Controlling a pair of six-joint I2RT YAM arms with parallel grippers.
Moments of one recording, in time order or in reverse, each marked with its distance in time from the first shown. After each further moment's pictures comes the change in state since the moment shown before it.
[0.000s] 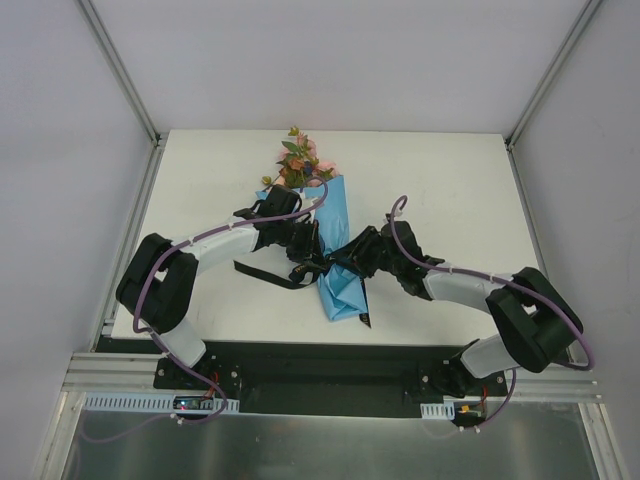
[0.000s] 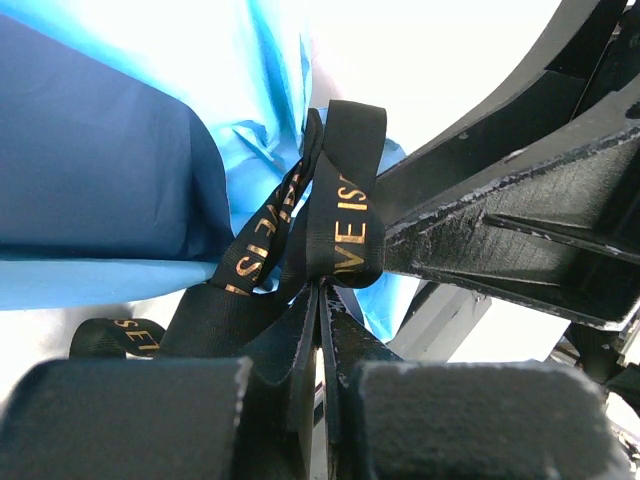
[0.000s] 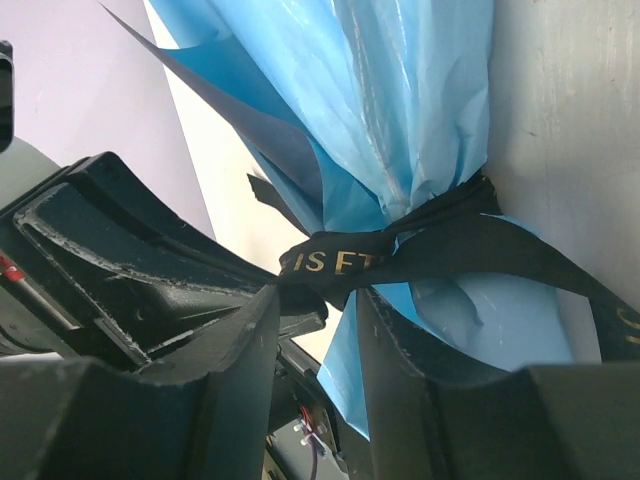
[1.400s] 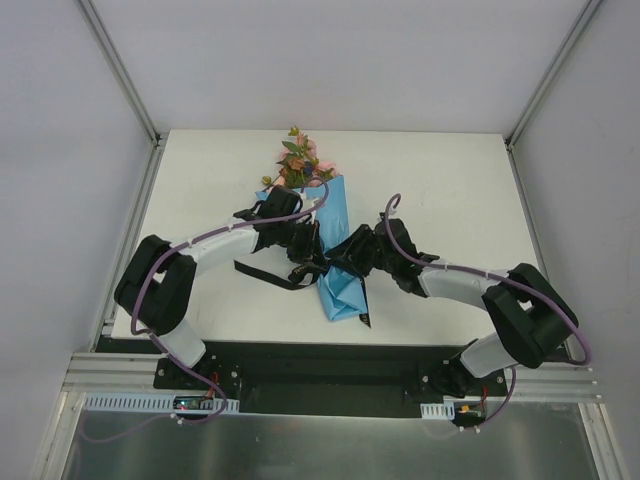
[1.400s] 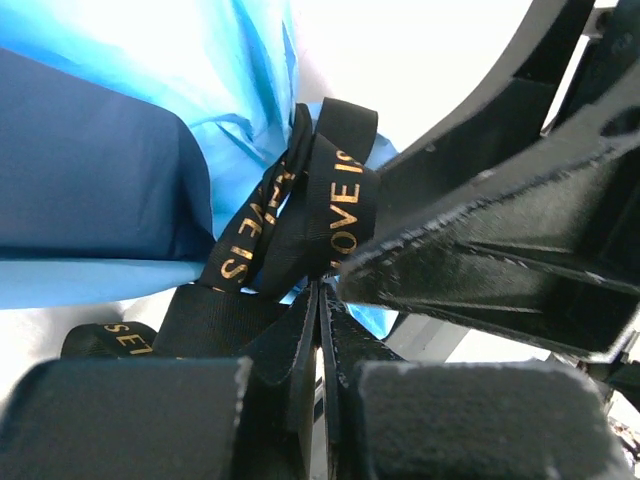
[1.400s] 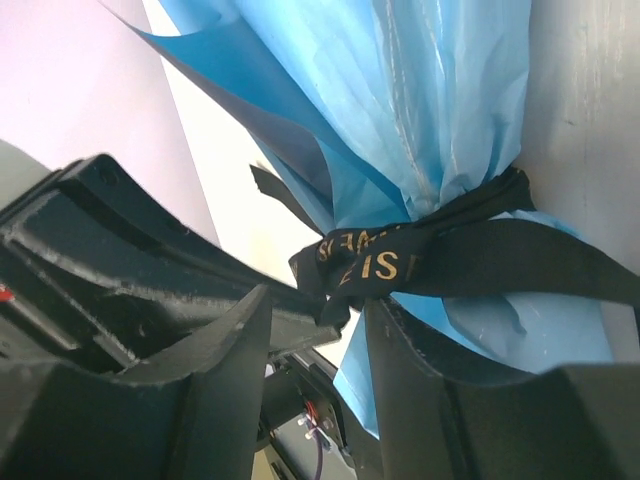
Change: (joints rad) left arm -0.010 -0.013 -0.003 0.006 -0.006 -0.003; right arm 0.032 0.012 0.040 -0.036 -0.001 0.010
